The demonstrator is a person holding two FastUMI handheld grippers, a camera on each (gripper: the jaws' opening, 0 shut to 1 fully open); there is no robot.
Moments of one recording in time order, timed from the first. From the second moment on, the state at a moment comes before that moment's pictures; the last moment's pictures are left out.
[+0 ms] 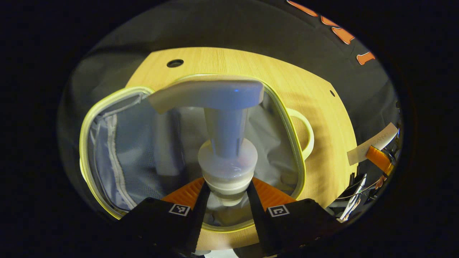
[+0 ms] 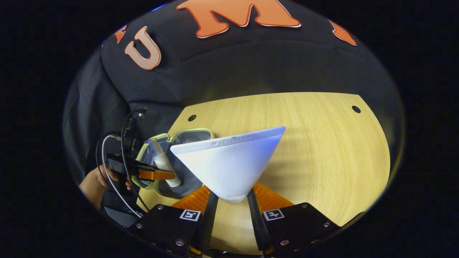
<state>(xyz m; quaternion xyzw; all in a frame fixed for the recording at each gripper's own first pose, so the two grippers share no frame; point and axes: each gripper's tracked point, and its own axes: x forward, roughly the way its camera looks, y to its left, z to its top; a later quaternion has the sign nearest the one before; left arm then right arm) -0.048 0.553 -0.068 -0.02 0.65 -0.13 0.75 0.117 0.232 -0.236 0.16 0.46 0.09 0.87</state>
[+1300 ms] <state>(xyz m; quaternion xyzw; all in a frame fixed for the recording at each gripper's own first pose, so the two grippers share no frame) -0.036 0.668 0.034 -0.02 0.52 0.01 0.85 0.139 0.401 -0.342 0.20 0.64 0.15 0.73</state>
